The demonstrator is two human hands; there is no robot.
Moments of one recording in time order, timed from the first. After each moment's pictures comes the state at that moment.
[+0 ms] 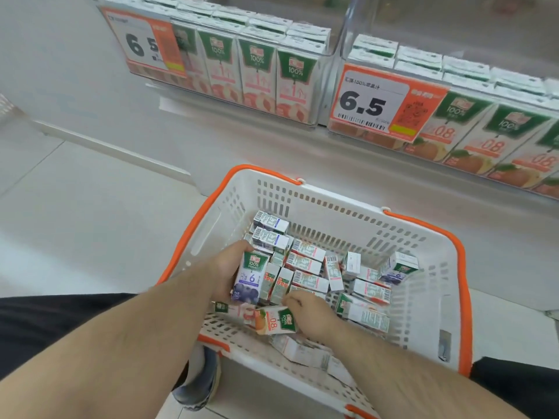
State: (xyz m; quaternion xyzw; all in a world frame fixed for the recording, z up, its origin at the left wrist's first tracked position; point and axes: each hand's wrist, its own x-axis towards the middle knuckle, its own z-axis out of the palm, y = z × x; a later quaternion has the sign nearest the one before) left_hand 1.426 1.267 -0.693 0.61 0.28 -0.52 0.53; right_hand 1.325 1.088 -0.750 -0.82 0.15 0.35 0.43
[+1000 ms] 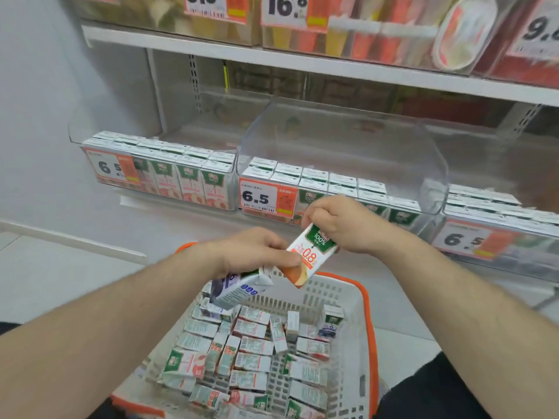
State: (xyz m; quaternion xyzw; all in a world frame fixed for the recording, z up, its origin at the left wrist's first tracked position) left_hand 1.414 1.138 -0.475 0.79 -0.25 -0.36 0.43; right_hand 1.365 0.950 -0.428 -0.95 0.00 0.04 0.32
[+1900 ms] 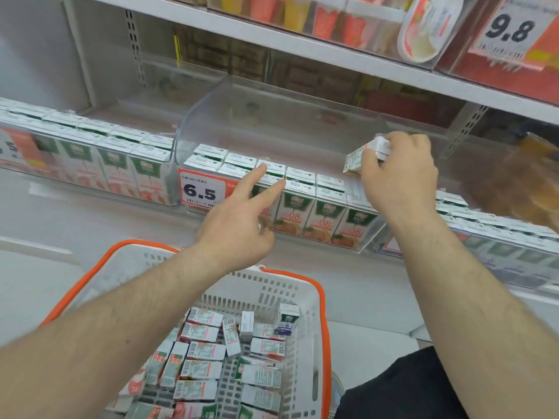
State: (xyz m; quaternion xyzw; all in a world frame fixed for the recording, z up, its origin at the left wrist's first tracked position) left_hand 1.419 1.071 -0.480 0.88 -0.32 0.04 0.33; right_hand 1.367 0.861 -0.400 -0.90 0.27 -0.32 0.12
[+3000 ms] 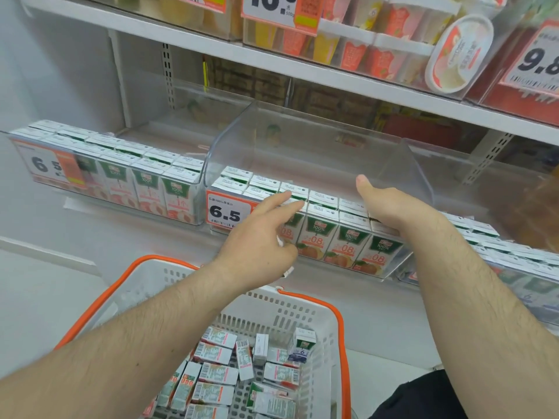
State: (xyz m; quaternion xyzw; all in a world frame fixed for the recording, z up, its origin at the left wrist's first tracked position) left_hand 1.422 1.075 -0.467 0.84 -0.31 -0.03 0.45; right_hand 1.397 0.869 -0.389 -0.91 0.34 0.07 0.23
